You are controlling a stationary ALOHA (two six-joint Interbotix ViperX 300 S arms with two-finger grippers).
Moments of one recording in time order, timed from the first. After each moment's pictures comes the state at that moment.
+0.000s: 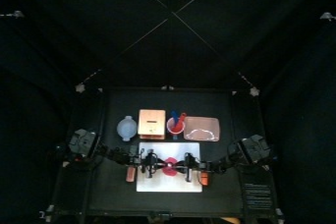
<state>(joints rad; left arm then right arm) -0.27 0.34 0.84 -0.26 -0.84 0.06 0.37 0.28 0.93 0.49 -0.87 0.04</state>
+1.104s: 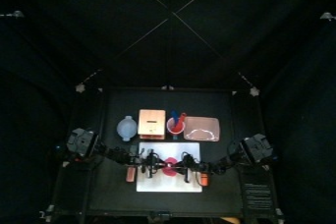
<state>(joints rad) -0.27 0.31 0.83 -0.25 -0.75 0.07 0.37 0.27 0.92 0.58 -0.68 0.04</state>
